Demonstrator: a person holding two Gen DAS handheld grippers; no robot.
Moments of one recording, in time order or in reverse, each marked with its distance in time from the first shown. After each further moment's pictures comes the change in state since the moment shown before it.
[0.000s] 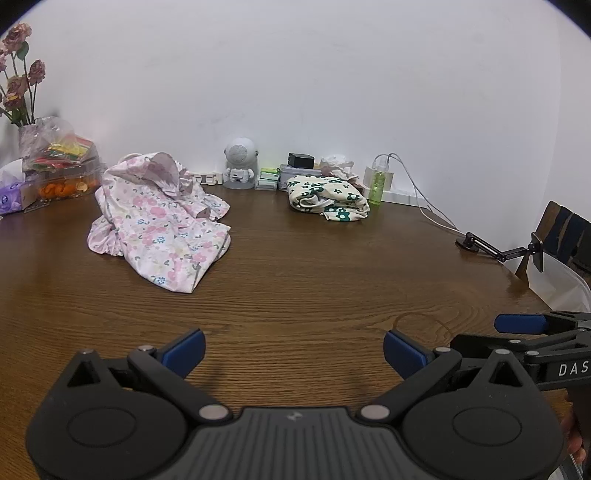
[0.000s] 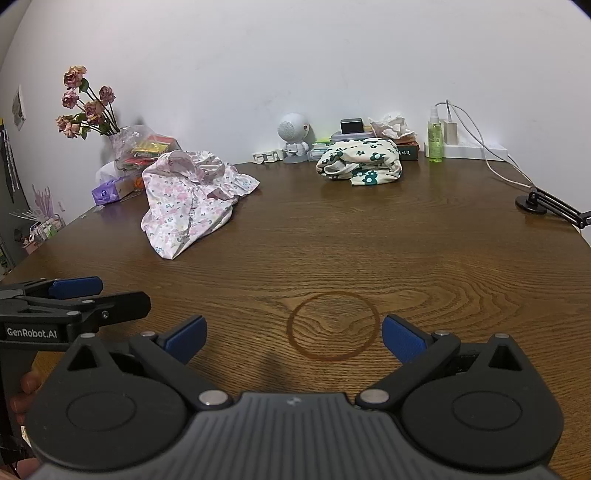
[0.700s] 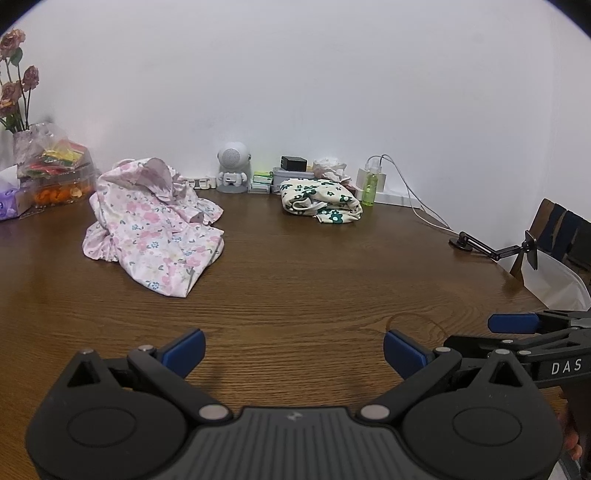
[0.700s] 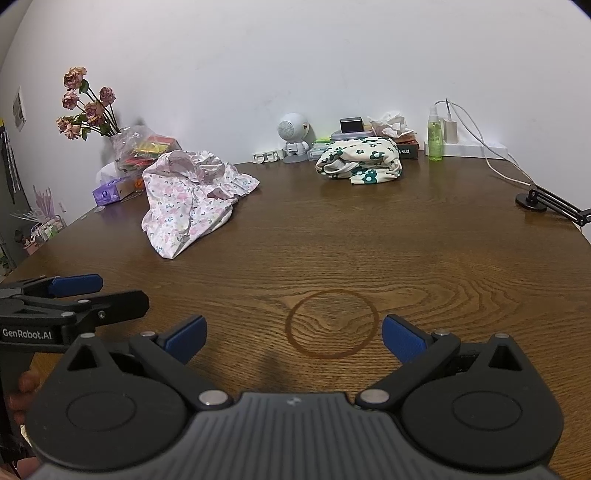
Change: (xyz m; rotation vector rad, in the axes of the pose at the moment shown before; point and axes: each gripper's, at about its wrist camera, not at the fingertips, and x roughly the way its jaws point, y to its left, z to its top) left arm -0.003 -0.003 0.000 0.019 -0.008 -0.014; right arm 0.000 -0.002 -0.002 0.005 0.001 0.006
